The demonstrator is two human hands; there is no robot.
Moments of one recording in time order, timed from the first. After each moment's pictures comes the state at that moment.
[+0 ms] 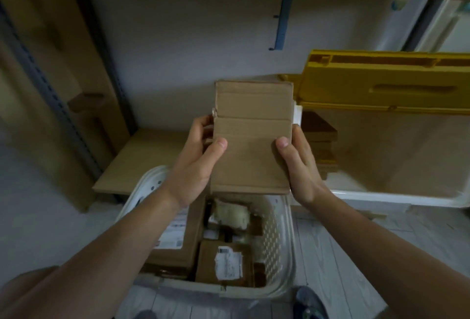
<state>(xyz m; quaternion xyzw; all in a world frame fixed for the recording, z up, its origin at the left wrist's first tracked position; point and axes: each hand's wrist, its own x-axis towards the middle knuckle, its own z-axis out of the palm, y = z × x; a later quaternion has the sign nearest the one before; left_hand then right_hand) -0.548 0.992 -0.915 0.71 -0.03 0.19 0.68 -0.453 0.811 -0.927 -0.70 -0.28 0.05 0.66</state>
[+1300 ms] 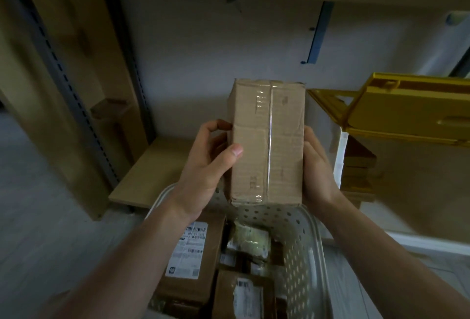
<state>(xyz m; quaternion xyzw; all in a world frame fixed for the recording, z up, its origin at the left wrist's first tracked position) -0.525 1.044 -0.913 0.63 -0.04 0.20 0.75 -0.415 0.880 -0.916 -0.65 -0.22 0.11 0.71</state>
